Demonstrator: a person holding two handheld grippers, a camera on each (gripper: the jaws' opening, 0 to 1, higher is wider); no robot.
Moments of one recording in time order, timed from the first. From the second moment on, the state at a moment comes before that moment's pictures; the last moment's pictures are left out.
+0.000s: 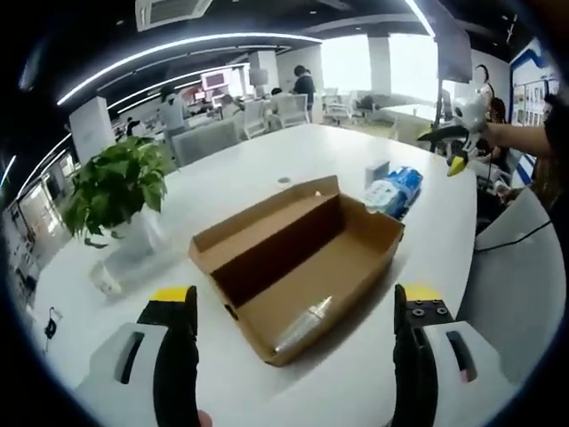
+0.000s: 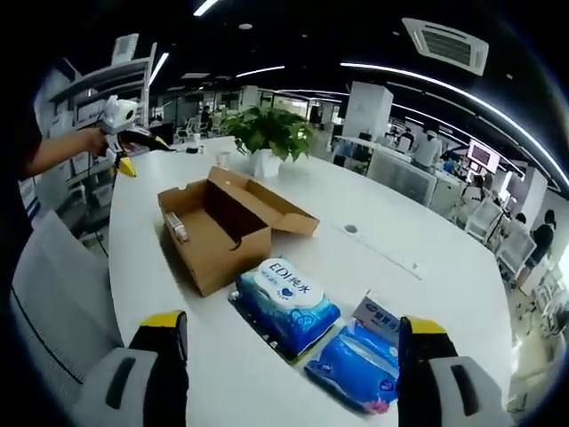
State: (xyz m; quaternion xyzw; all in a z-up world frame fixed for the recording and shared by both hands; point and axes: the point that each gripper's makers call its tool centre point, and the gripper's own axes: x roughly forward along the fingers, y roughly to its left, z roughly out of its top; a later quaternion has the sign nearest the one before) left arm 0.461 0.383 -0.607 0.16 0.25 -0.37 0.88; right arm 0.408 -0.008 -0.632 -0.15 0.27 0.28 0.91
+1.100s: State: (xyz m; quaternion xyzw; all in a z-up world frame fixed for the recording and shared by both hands) left arm 0.487 0.350 -0.647 0.23 0.33 -0.43 0.81; right arm 0.340 -0.011 -0.622 -0.14 0.27 0.24 0.92
